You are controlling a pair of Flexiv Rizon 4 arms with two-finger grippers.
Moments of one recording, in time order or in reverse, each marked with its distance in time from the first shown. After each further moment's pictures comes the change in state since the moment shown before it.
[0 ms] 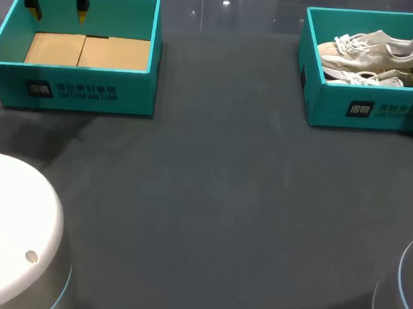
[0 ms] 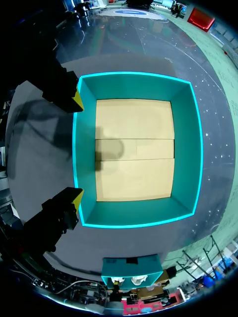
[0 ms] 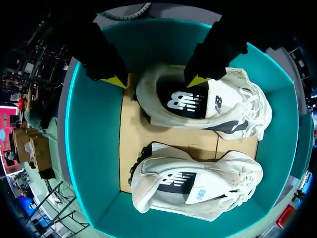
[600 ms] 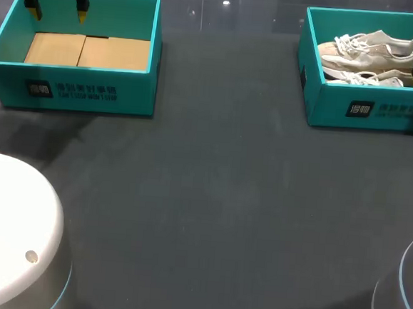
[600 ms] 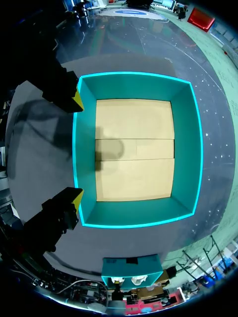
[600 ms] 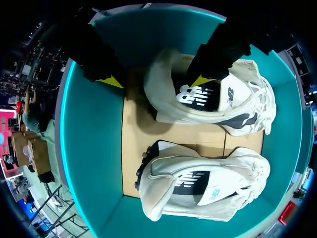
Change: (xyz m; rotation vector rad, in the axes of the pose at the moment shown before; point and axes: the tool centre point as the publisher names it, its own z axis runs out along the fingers) left arm 0.000 0.000 0.000 0.000 0.000 0.000; right arm -0.011 0.007 0.014 0.005 0.017 0.025
